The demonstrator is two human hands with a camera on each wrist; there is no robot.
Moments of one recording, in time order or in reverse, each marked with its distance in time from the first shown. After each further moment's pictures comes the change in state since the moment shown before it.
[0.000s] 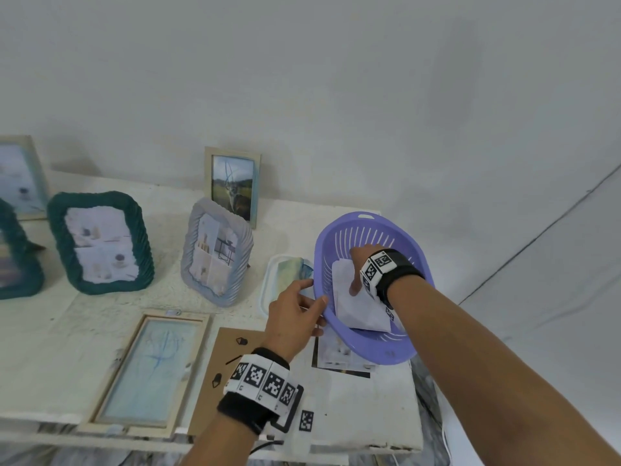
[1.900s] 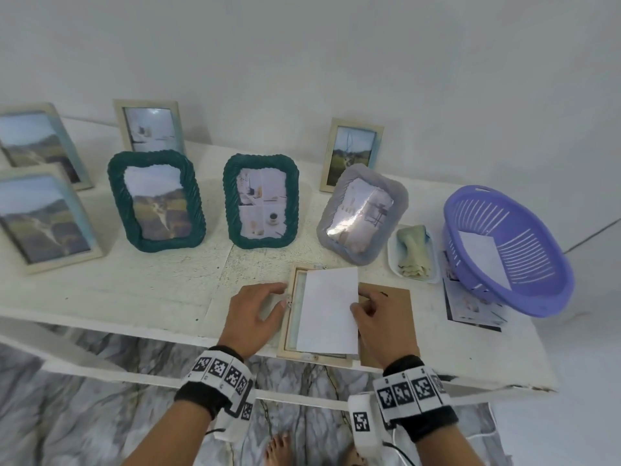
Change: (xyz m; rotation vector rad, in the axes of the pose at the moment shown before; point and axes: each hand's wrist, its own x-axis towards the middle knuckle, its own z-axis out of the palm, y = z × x) left_hand -0.065 -0.138 -0.310 0.449 0.070 0.298; right_hand -0.149 -0.302 0.040 1.064 0.313 0.184
